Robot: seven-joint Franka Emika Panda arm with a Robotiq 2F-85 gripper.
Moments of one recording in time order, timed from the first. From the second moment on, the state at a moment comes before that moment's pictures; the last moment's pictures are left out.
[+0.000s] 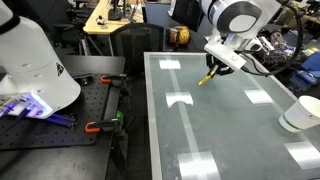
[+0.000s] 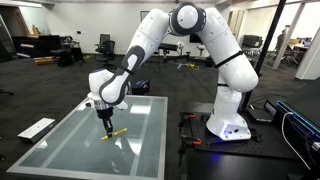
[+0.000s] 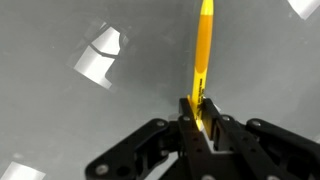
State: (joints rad) arm -0.10 0.66 0.24 -1.92 0.01 2.53 -0.60
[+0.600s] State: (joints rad) arm -0.09 0.56 0.21 -1.92 0.05 2.53 -0.46
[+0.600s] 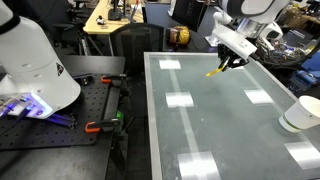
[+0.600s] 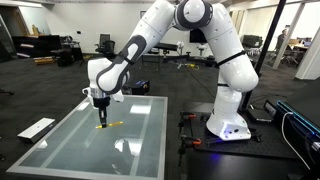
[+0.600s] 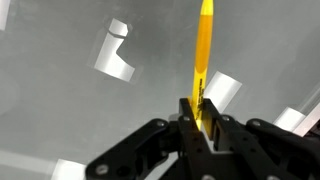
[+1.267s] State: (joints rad) arm -0.09 0.42 0.13 -1.90 0.04 2.44 -0.42
